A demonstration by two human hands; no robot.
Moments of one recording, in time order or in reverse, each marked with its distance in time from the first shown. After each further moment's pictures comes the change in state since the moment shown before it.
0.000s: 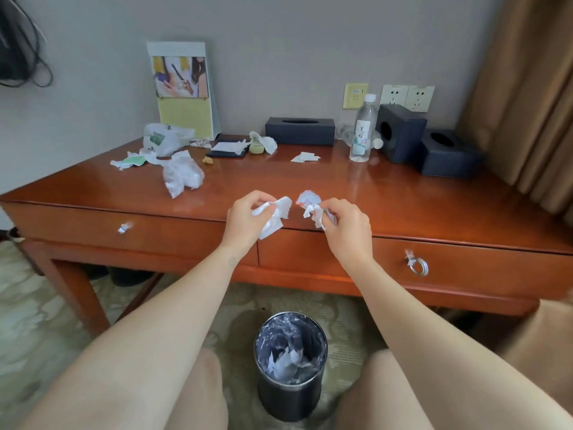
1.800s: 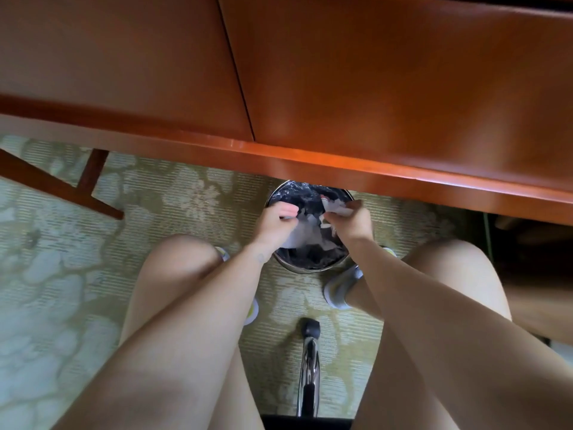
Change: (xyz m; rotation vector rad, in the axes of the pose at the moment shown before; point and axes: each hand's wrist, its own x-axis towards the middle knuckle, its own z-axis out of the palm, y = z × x) left_hand -0.129 -0.276 0.150 0.014 -0.431 -0.898; right_hand -0.124 0.209 0.257 0.176 -0.503 1.067
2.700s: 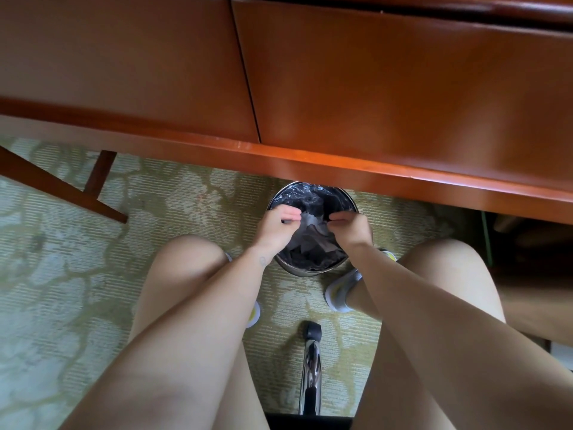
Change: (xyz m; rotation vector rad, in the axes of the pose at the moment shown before) left_hand -0.006 0.000 -0.004 0.002 -0.017 0.032; right_hand -0.006 0.007 0.001 -0.031 -0.066 0.002
